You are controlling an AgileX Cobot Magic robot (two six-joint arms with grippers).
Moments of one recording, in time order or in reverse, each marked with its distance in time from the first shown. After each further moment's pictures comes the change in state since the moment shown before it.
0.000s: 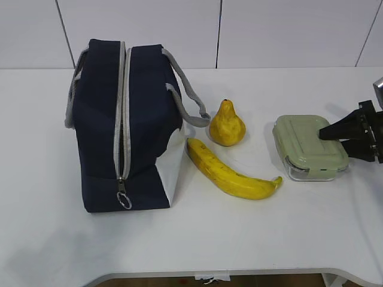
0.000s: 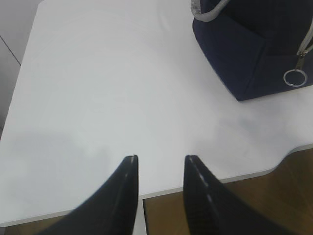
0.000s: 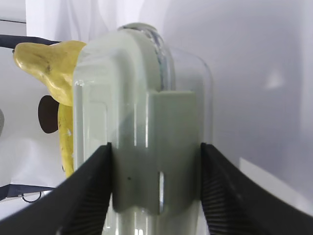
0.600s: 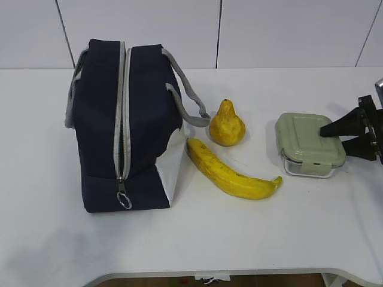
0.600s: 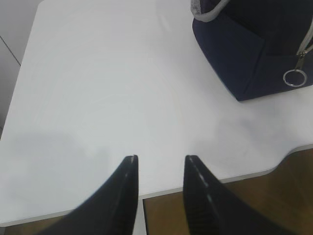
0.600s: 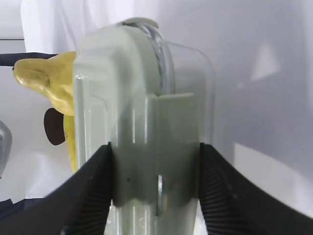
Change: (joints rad) left arm 0.000 0.000 0.000 0.000 0.000 0.000; right arm 0.000 -0.015 0.000 -0.008 -0.004 0.143
